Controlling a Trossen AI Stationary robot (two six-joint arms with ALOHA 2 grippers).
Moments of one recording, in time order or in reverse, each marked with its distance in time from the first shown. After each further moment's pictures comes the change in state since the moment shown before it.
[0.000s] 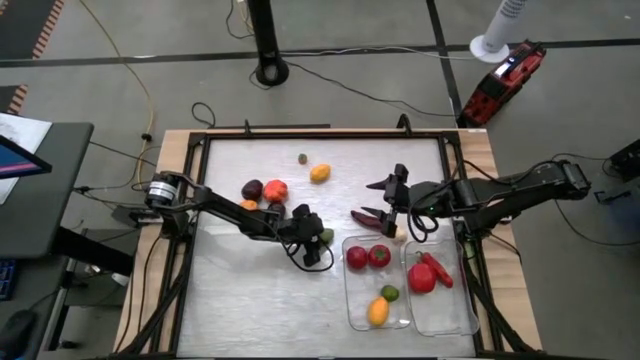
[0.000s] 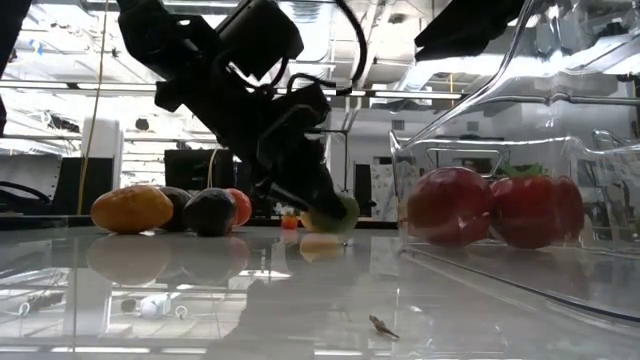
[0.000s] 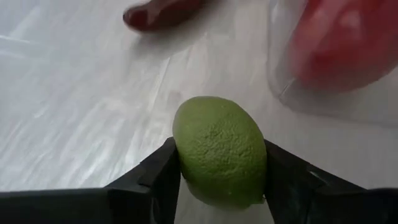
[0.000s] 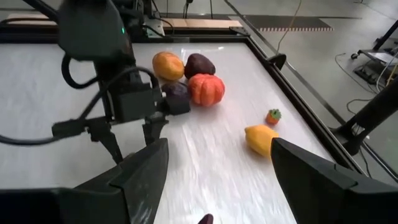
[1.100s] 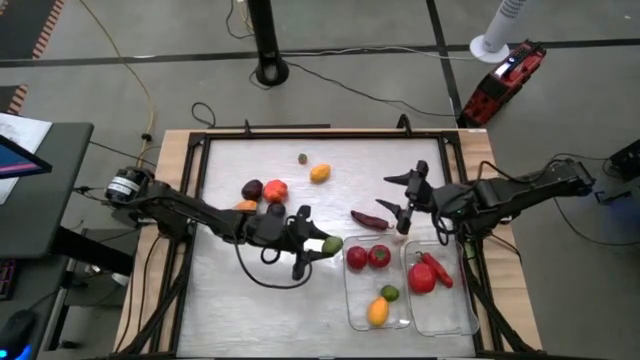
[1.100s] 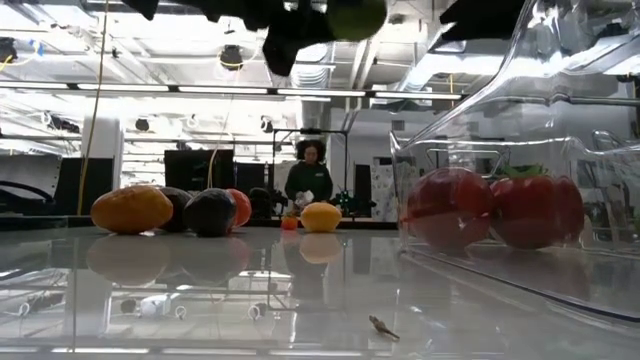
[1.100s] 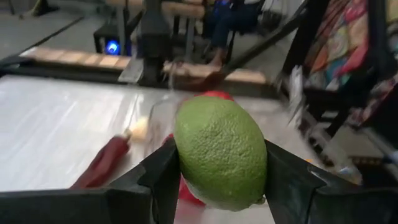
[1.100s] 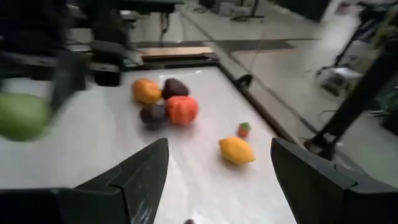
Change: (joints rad) left arm -0.134 -0.294 0.000 0.194 0.047 0.101; right arm 0.096 -0.166 -0.044 -0.032 0.213 0.034
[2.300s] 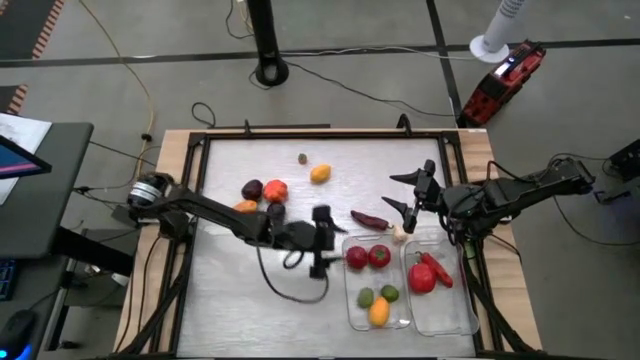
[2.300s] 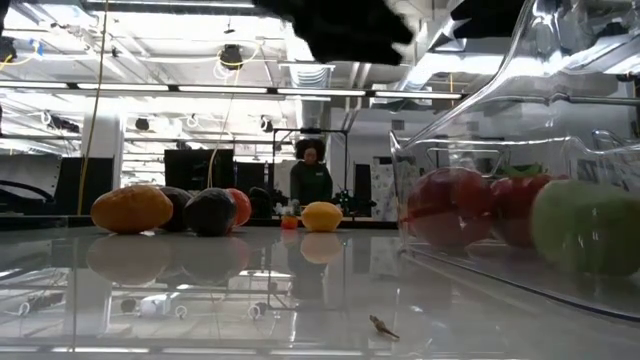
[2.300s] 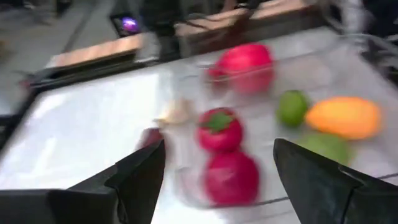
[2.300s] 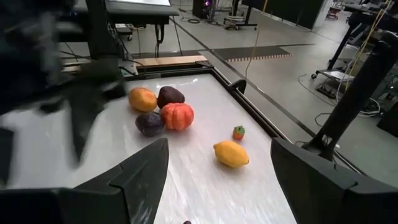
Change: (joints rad) left arm 0.027 0.169 0.296 -0.365 -0.107 0.304; right arm 0.036 -0.071 -0.033 0.001 0.047 0.020
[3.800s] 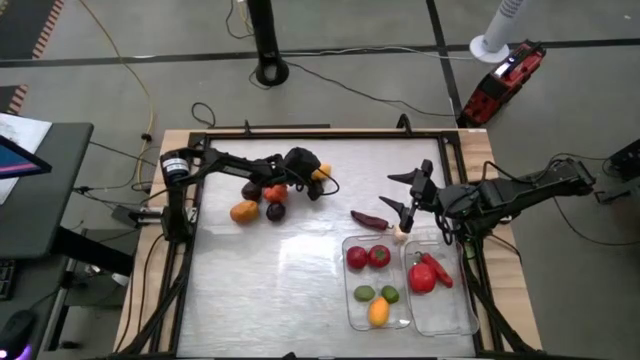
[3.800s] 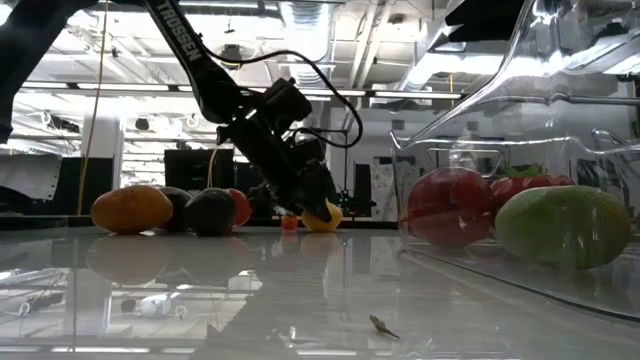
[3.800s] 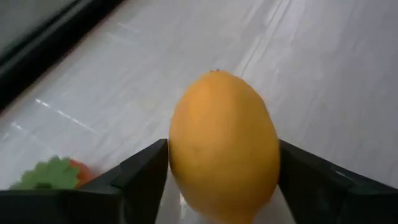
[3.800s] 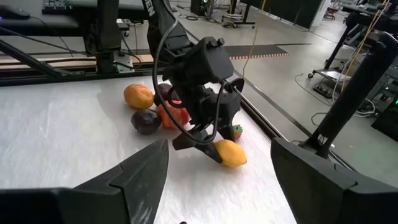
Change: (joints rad) left arm 0.615 0.215 -0.177 0.127 0.132 -0.181; right arm -0.020 0.029 0.000 0.019 -0.008 -0.019
